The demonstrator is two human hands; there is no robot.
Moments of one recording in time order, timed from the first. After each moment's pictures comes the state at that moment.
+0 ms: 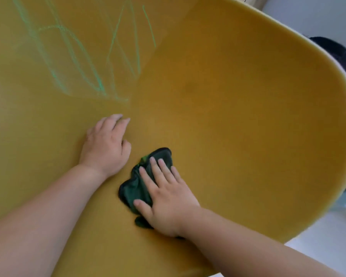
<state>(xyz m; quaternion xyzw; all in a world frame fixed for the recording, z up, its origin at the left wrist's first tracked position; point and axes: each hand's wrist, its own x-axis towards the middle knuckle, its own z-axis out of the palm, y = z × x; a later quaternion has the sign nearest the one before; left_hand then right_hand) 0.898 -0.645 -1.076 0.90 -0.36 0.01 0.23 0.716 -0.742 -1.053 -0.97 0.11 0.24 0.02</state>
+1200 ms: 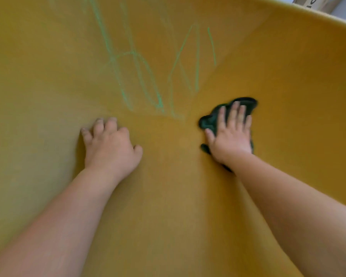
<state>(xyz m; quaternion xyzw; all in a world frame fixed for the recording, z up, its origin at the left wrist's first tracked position) 0.947 -0.573 -1.040 0.98 -0.17 -0.02 0.06 0.867 -0.850 -1.058 -0.95 0.29 0.02 -0.12</state>
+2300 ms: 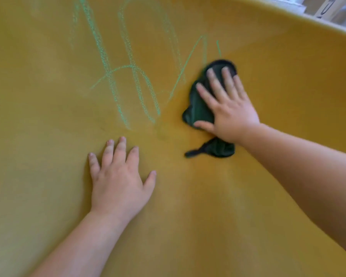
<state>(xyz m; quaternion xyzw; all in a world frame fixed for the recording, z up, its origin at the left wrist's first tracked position) 0.936 -0.593 -1.061 0.98 -0.19 0.00 0.11 0.958 -0.889 -0.995 -0.96 0.01 -0.12 -0.24</state>
